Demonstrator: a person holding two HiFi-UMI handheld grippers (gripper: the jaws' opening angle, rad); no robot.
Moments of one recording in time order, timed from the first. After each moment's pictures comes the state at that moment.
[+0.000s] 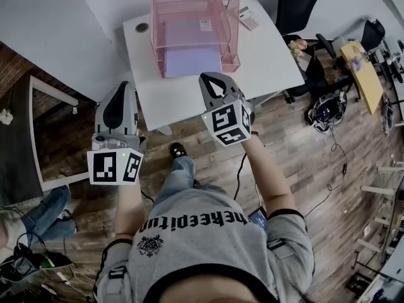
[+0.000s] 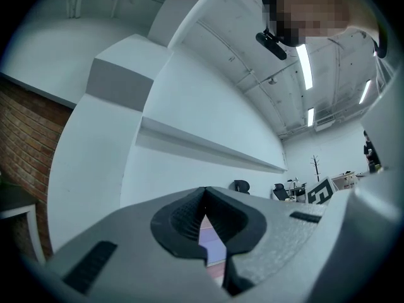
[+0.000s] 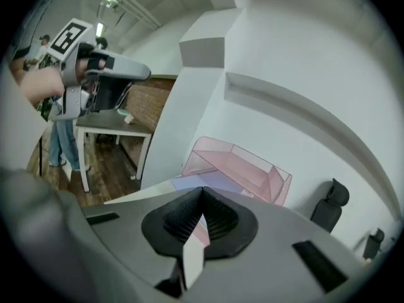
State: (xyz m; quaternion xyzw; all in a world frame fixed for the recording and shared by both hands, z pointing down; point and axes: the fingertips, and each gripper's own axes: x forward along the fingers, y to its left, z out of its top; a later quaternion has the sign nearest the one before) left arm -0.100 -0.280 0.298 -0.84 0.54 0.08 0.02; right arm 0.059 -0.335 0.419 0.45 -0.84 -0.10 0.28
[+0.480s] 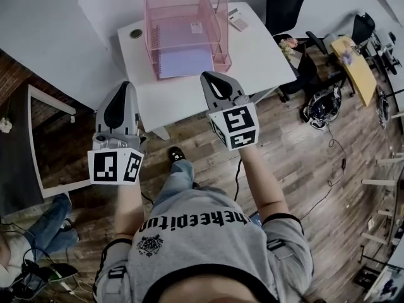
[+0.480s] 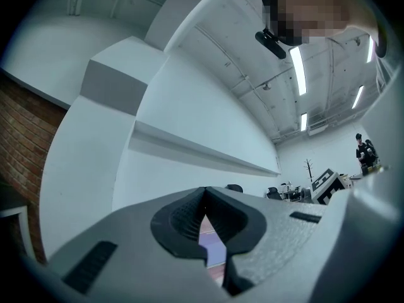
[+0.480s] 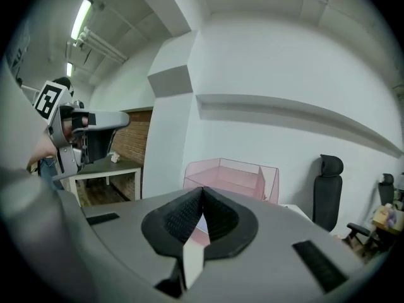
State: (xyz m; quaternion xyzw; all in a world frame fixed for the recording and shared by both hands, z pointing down) left arm -0.087 -0.262 0.281 -0.85 0.52 0.09 0.03; right arm 0.077 -0.305 0.366 0.50 -0.85 -0.02 0.13
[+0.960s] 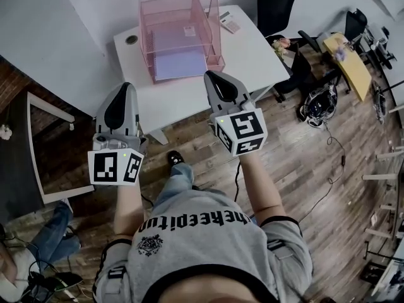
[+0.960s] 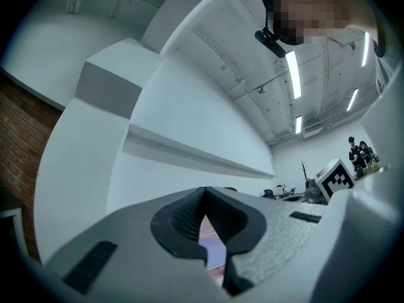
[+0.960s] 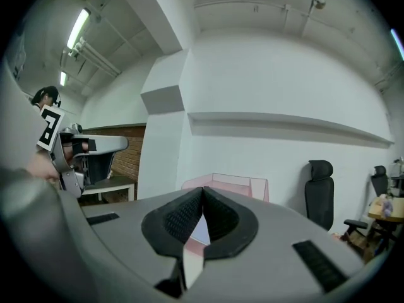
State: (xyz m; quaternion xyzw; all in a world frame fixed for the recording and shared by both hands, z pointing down) left arm -0.076 -0.246 0.267 -0.86 0.50 0.10 0.05; right arm 0.095 -0.275 0.320 0.54 -0.84 -0.02 0.06
